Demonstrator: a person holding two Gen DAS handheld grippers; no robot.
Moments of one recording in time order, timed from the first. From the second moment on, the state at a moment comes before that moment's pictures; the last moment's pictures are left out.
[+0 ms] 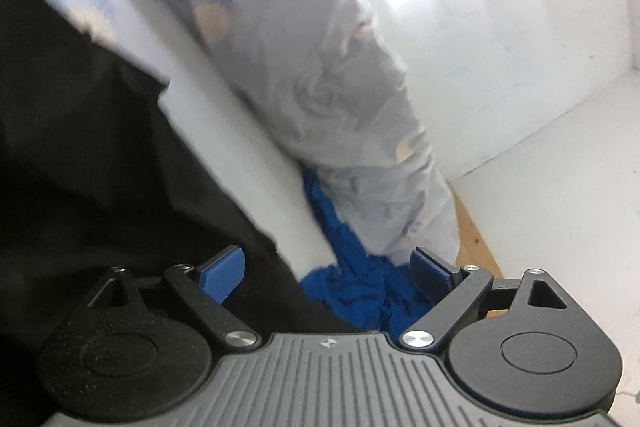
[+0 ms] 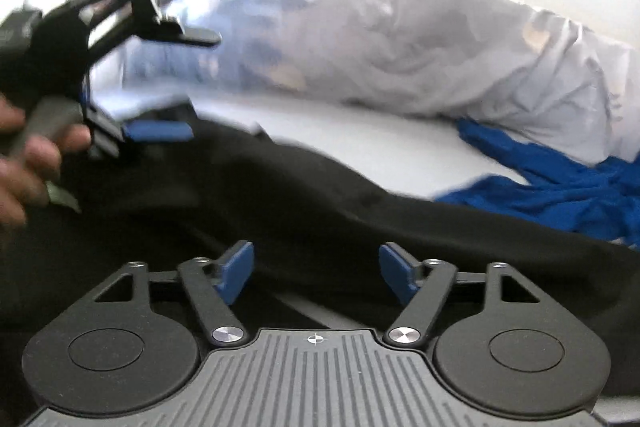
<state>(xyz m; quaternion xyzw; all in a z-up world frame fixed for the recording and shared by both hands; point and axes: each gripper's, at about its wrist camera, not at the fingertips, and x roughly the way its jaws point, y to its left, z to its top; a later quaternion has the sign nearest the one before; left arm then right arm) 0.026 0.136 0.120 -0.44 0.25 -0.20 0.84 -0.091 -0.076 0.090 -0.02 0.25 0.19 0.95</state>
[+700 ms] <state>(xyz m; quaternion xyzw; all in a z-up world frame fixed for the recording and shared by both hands) 0.082 0.396 0.187 -0.19 0.47 0.18 0.84 -0.091 -0.076 0.092 0.16 0.23 0.32 0.90</state>
